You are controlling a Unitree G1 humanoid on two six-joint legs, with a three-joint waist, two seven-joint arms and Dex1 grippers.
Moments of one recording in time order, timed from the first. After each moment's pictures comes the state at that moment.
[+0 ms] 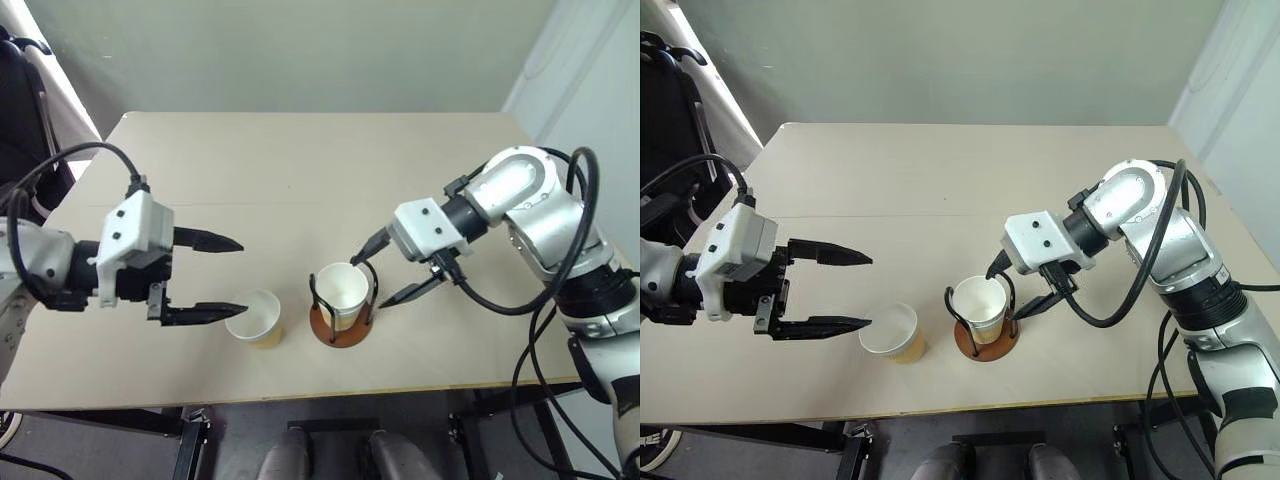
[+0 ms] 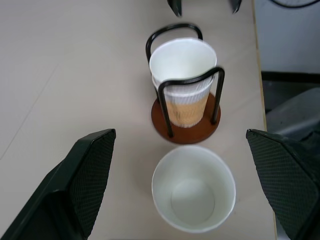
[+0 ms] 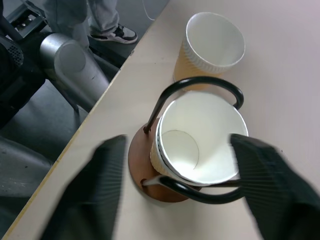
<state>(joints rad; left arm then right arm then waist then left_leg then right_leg) -0.25 1.18 0.34 -0.38 -0.66 0.56 -1.31 -1.02 -0.72 0.42 -0.13 0.23 0.36 1.60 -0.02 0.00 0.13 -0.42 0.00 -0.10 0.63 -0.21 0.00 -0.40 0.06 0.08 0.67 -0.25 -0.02</state>
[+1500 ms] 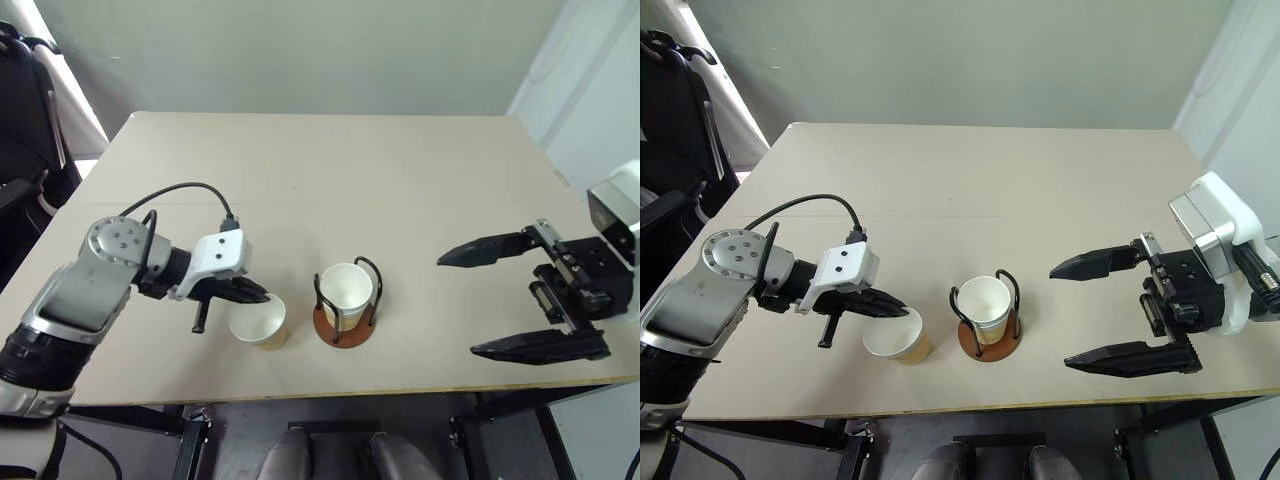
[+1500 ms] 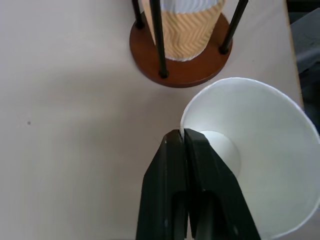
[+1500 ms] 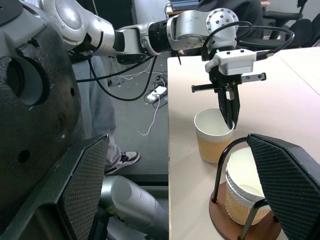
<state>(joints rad) -0.57 1.04 -0.18 -0.12 -0.28 0.42 -1.42 -0.46 -1.09 -0.35 -0.57 1.21 0.92 1.20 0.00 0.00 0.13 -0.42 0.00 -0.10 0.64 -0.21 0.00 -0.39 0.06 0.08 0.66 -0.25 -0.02</state>
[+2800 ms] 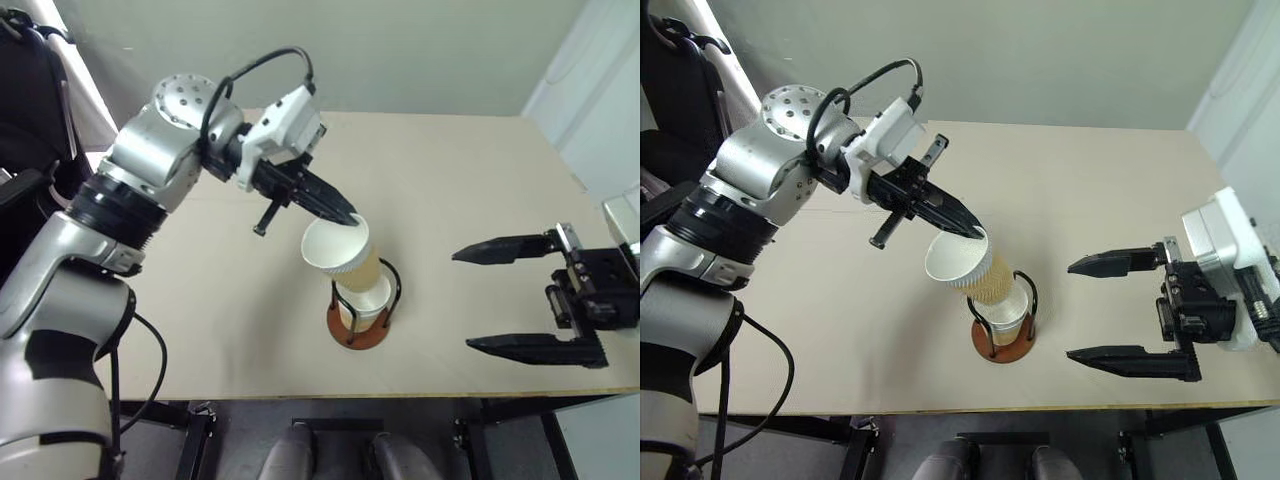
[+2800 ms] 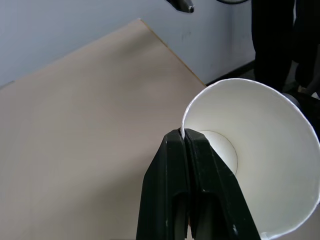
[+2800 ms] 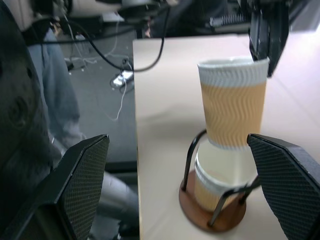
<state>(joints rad) -1.38 0.82 -0.69 0.39 -0.76 0.09 -1.58 -0.22 -1.16 -0.52 -0.68 1.20 0.87 1.07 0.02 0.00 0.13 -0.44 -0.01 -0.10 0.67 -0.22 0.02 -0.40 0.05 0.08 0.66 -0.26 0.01</state>
